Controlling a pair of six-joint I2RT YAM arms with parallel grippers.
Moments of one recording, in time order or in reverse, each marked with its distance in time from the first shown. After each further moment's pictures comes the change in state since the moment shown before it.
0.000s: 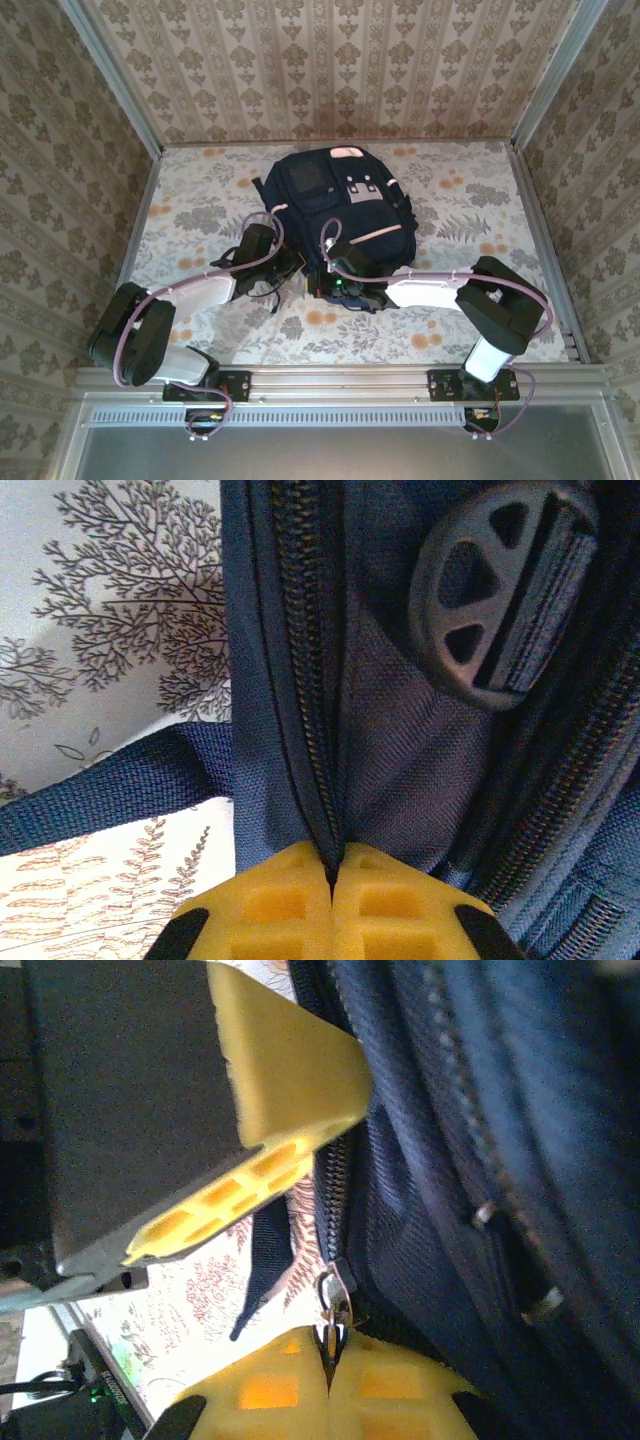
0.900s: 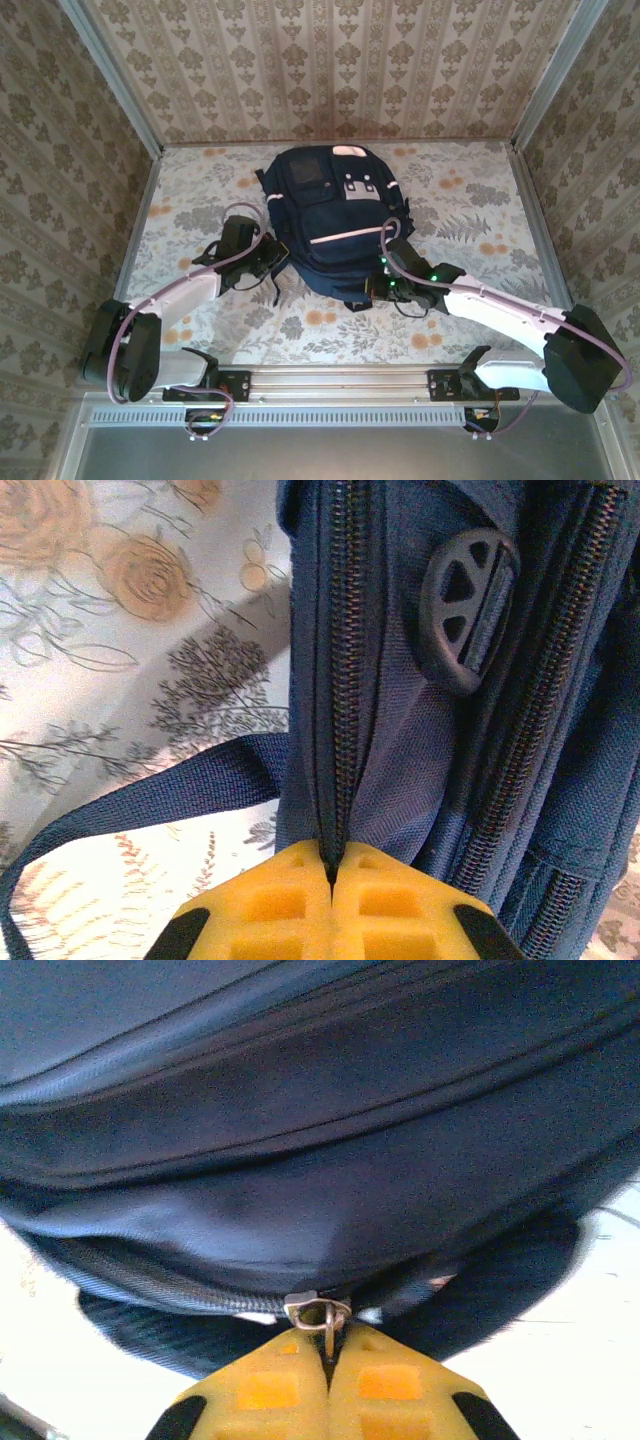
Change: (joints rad) left arm 0.135 -0.099 0.027 -0.125 -0.013 0.077; right arm -0.208 -0.439 -0.144 -0.542 0.119 -0.068
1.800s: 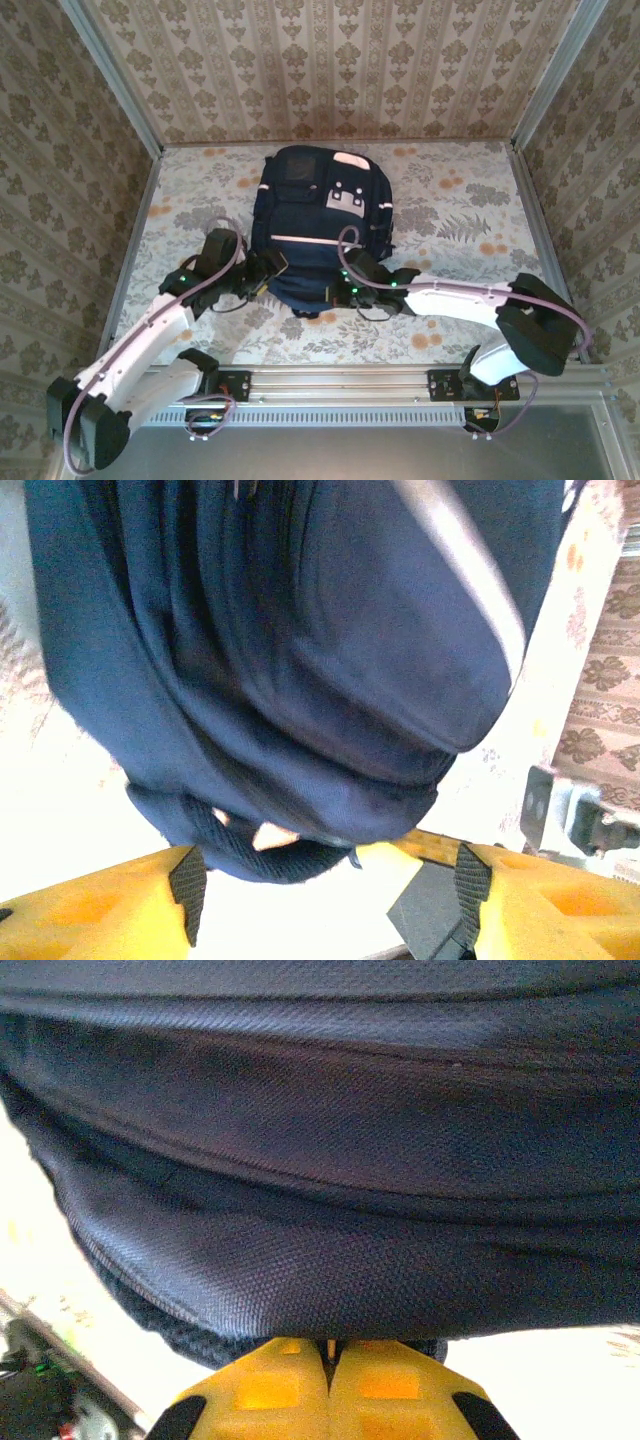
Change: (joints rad) left arm -0.109 -0.407 0.048 -0.531 0.001 -0.053; right arm 0.252 0.283 0.112 0.282 -0.027 0.151
